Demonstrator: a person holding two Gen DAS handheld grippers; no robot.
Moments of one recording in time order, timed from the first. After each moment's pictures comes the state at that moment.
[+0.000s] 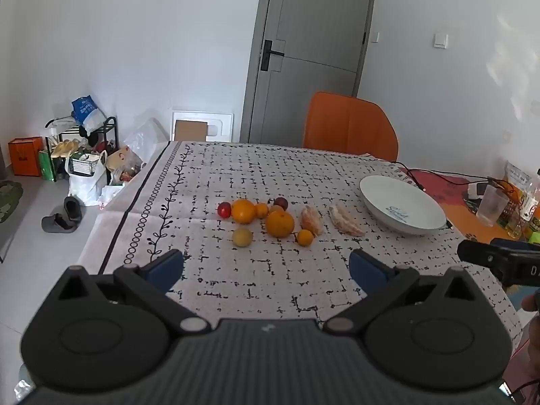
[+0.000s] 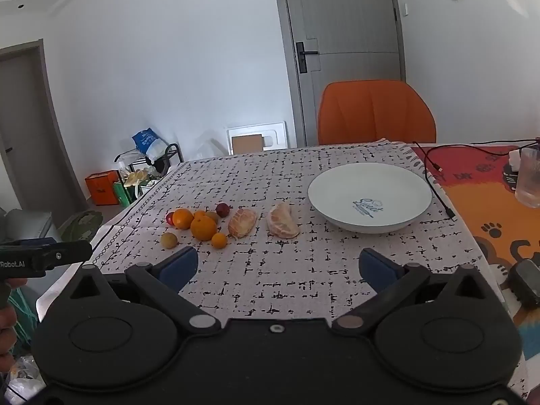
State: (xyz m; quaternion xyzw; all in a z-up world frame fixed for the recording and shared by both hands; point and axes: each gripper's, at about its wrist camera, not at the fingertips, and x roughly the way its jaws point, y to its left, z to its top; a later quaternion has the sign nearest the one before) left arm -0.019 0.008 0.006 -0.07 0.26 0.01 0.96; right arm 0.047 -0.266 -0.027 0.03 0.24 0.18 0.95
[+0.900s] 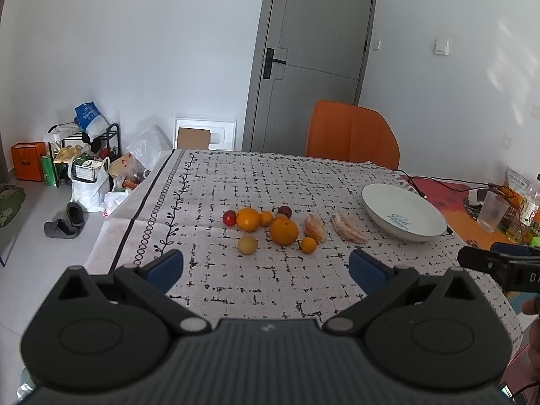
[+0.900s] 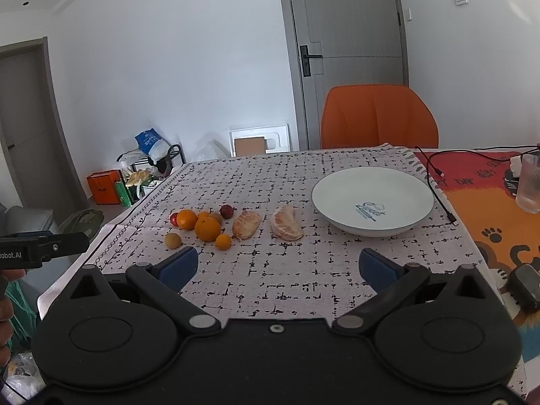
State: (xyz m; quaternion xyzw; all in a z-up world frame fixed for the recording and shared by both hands) left arm -0.026 0.013 0.011 -0.07 0.25 0.02 0.97; right arm 0.046 -0.264 -0.025 0.02 0.23 0.19 0.96
